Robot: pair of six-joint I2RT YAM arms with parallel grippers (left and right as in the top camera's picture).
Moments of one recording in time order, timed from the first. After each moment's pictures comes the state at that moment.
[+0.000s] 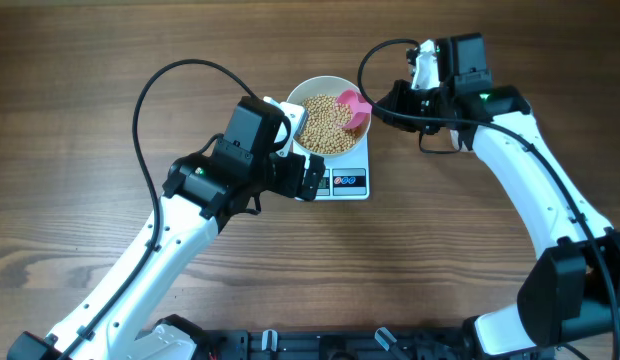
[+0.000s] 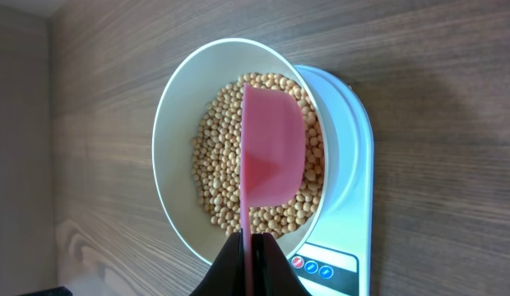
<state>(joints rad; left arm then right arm) -0.51 1.34 1.13 -0.74 0.15 -0.20 0.20 1.68 1.32 -0.62 -0.50 0.48</state>
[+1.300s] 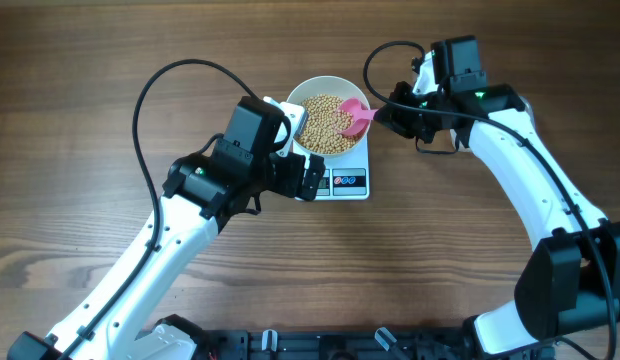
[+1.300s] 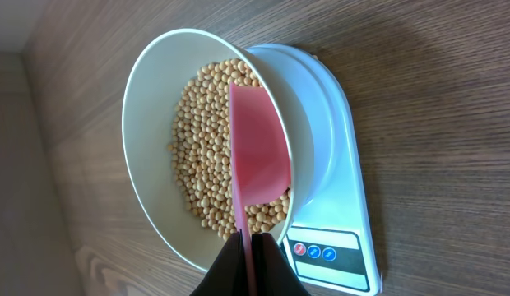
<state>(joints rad) -0.51 1.34 1.13 -0.74 0.15 -0.20 0.20 1.70 1.32 -0.67 -0.47 0.63</state>
